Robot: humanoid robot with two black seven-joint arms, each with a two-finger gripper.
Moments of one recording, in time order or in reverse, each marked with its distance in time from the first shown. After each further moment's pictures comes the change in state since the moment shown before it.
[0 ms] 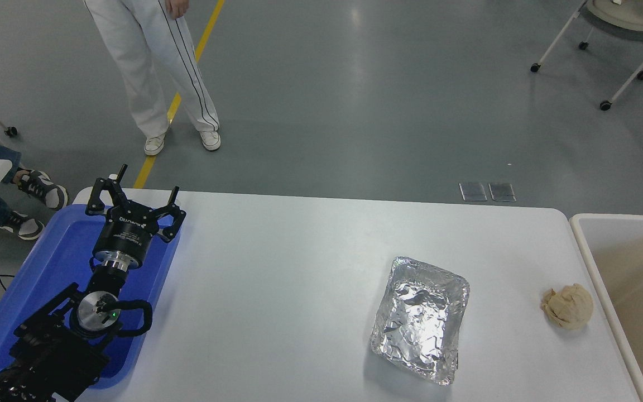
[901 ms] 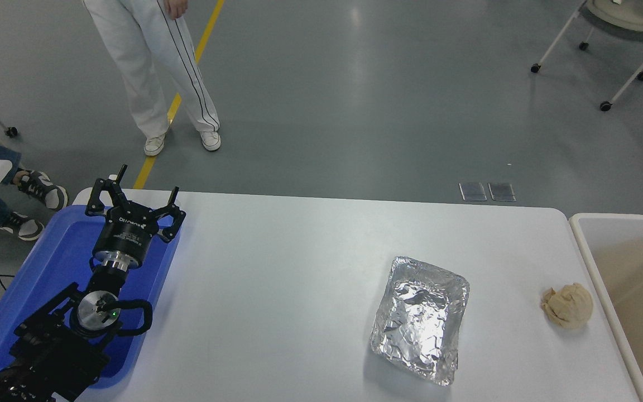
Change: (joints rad) left arm 0.000 0.000 0.000 0.000 0.000 0.000 0.000; right arm 0.492 -0.276 -0.517 0.811 0.000 0.074 0.001
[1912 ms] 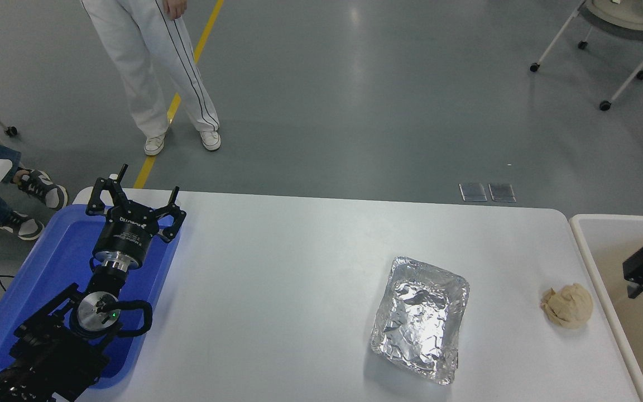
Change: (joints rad) left arm 0.000 0.000 0.000 0.000 0.000 0.000 0.001; right arm 0.816 0.315 -0.438 0.315 -0.015 0.624 -0.063
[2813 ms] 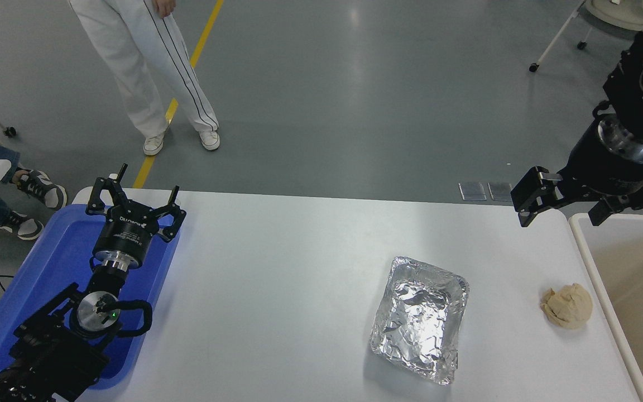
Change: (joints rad) left arm 0.000 0.000 0.000 0.000 0.000 0.000 0.000; right arm 0.305 0.245 0.122 0.172 0.175 0.020 -0.048
